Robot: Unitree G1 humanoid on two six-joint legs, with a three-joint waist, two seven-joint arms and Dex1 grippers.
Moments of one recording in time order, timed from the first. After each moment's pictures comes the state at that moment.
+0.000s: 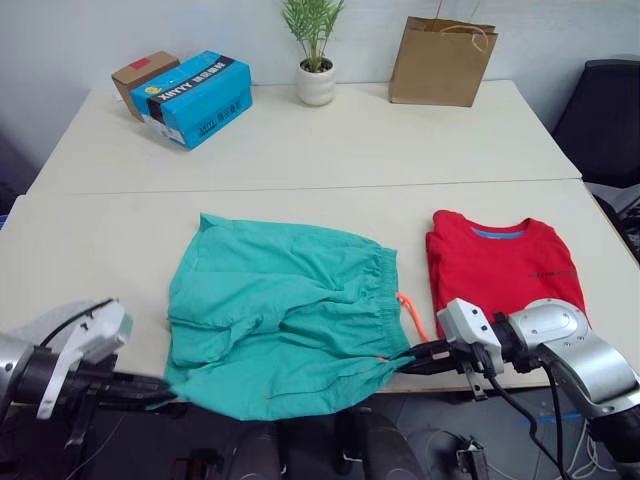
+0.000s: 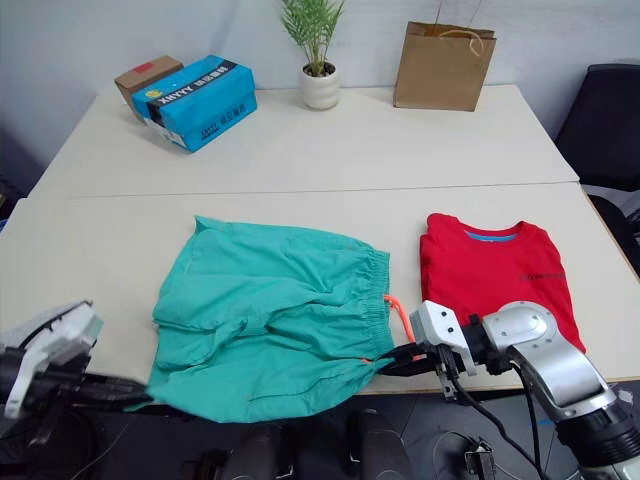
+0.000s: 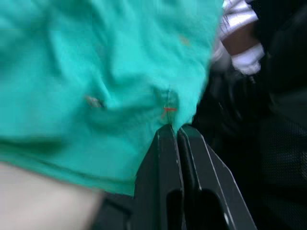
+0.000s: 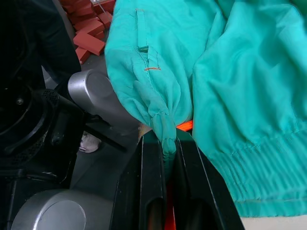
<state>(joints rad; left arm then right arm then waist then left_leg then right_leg) 0.25 1.14 0.47 -0.37 -0.68 0.76 -1.31 -0.21 -0.85 0.14 -0.21 0.45 0.21 1.41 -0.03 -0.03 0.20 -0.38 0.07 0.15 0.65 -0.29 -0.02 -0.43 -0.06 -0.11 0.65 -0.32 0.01</state>
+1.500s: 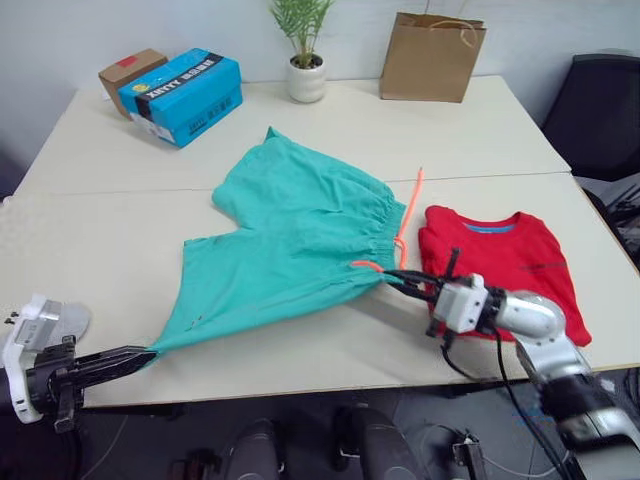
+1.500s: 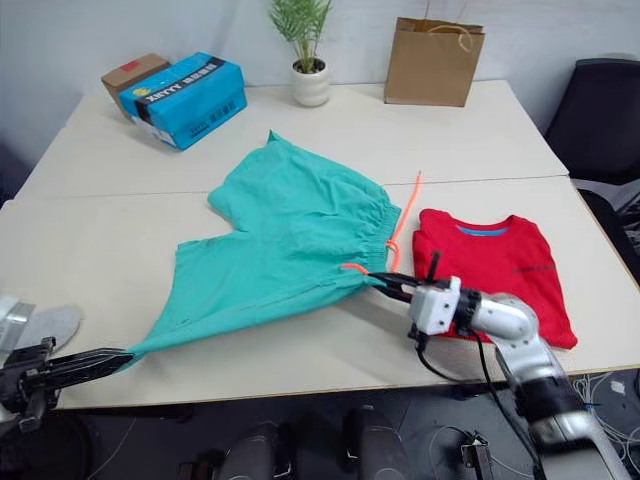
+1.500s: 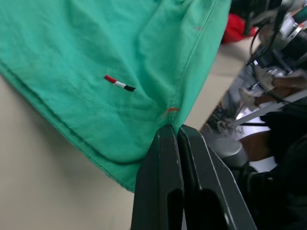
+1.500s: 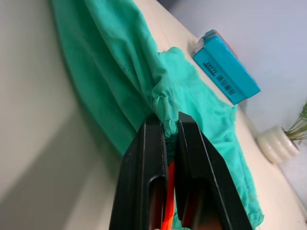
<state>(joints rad) 0.43 0.97 0.76 -0.28 -0.90 0.88 -1.26 -0.25 -0.69 0.15 0.20 0.14 -0.77 0.85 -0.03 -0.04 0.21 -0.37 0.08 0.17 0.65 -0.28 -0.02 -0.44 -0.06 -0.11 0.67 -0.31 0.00</state>
